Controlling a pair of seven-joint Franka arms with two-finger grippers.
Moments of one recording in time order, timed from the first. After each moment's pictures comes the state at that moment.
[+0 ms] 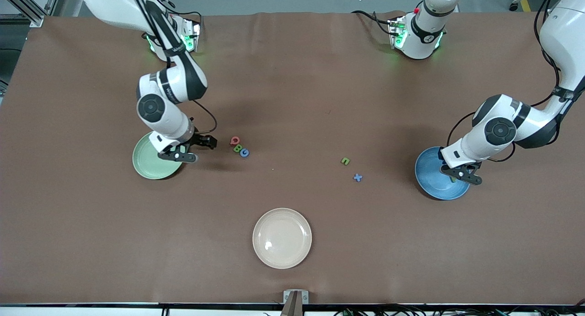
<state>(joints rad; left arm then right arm) 0.96 0.70 -0.96 -2.12 0.96 2.24 -0.19 0.46 0.30 -0.08 -2.27 0.12 2.53 0.42</state>
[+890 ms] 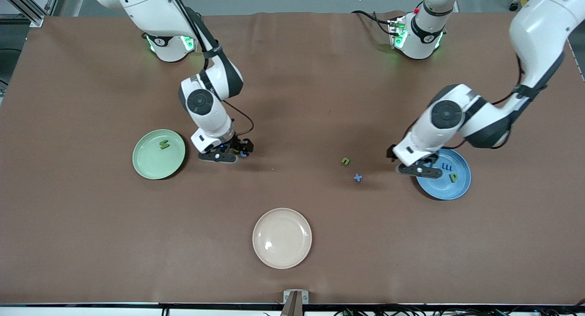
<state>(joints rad) 0.67 0.70 -1.11 -2.02 0.86 2.15 -0.82 0.66 0.44 -0.08 -2.13 0.12 2.66 0.58</state>
